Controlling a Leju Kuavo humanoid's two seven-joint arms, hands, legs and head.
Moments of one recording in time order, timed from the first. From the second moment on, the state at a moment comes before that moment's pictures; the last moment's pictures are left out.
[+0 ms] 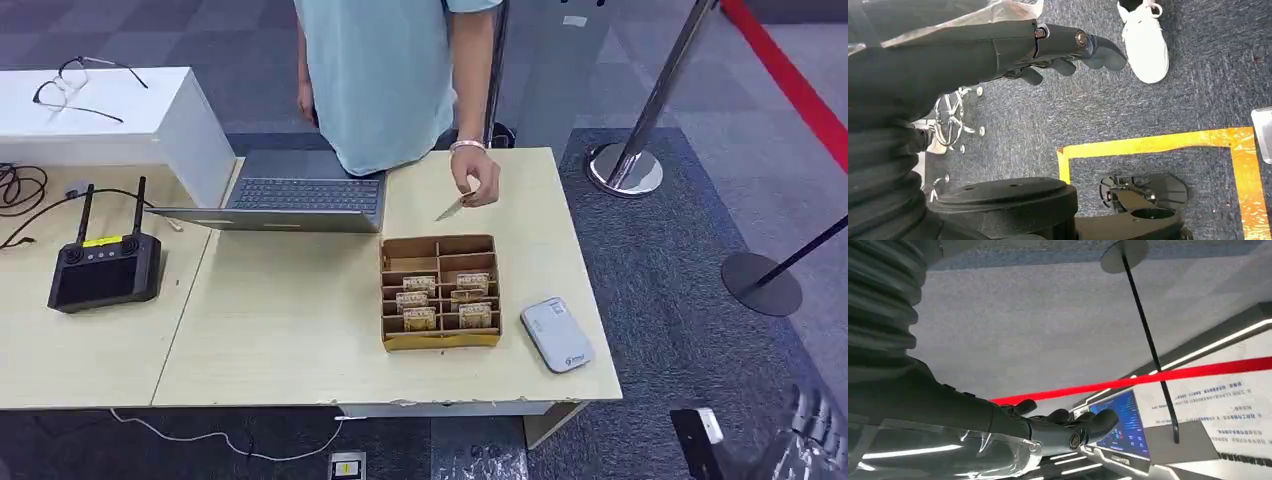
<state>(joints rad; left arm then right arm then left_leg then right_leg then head) -0.11 0.01 -1.12 -0.20 0.77 0.54 0.21 0.19 0.14 -0.74 -1.51 1.19 -0.70 -0.18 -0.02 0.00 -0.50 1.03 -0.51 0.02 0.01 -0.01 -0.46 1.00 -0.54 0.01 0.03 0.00</state>
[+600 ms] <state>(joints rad) -0.12 0.01 -1.12 -0.20 0.73 0.51 0.18 0.17 -0.14 -0.04 -1.72 1.25 -0.69 0.51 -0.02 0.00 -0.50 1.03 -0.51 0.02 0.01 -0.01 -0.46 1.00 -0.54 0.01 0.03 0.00</state>
